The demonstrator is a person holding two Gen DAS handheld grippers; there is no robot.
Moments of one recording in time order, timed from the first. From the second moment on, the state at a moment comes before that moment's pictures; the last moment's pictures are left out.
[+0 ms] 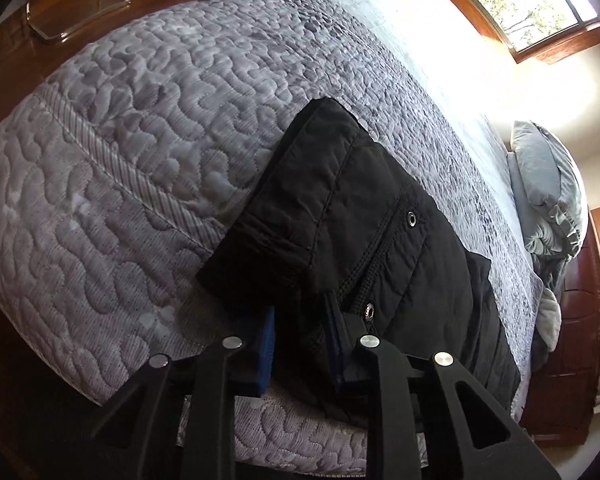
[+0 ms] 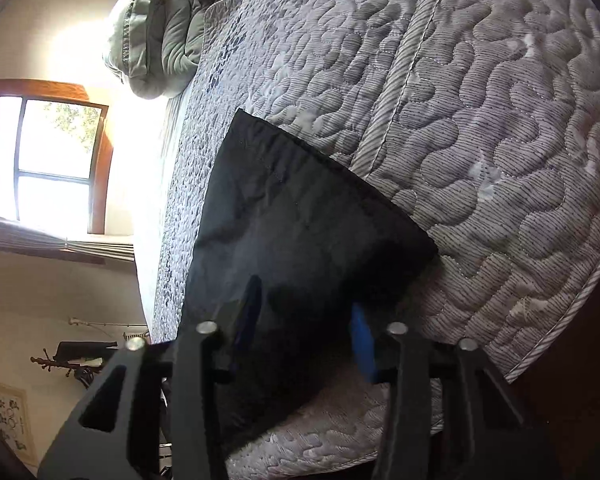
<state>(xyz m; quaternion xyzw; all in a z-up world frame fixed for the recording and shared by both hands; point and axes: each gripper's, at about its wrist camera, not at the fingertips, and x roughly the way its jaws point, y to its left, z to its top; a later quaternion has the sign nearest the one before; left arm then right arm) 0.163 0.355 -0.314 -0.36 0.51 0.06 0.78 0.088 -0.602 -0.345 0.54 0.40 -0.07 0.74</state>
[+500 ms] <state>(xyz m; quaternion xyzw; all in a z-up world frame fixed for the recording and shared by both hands) 0.165 0.379 -0.320 -0.39 0.51 0.06 0.76 0.082 -0.592 -0.357 0.51 0.42 -0.08 0.74</state>
